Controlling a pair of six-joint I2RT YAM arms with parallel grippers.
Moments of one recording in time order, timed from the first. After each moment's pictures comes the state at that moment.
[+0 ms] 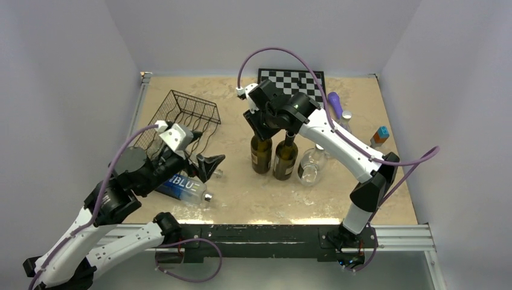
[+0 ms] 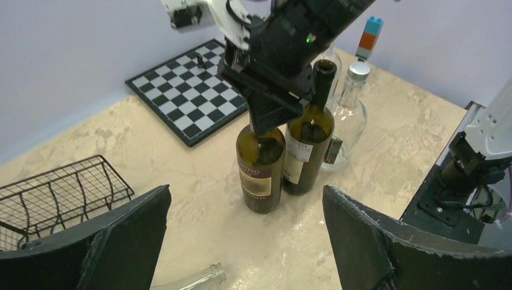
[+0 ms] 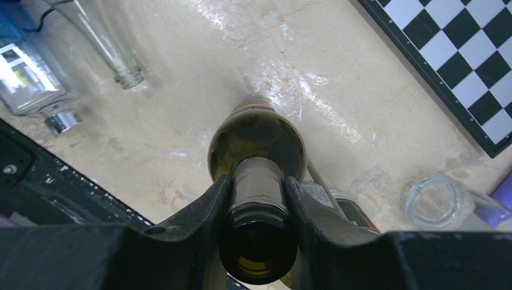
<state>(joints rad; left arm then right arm) -0.84 0.61 1.08 -0.54 -0.04 -0.02 0.86 1.73 1.89 -1.08 0.15 0.12</state>
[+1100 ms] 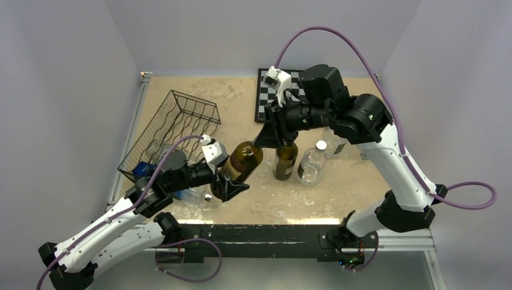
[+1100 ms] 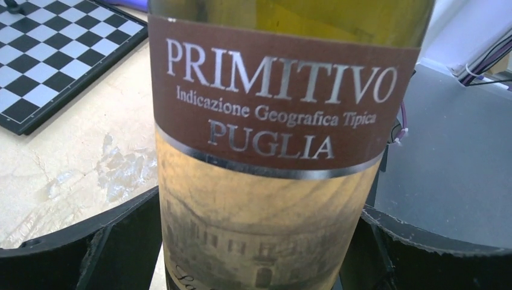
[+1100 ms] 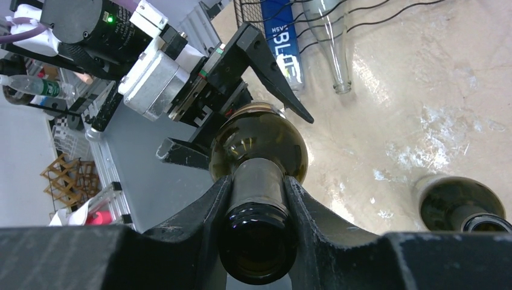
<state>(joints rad) -0.84 0.66 0.72 -0.26 0.35 -0.12 0.85 1.47 2.09 -1.18 -0.42 0.31</state>
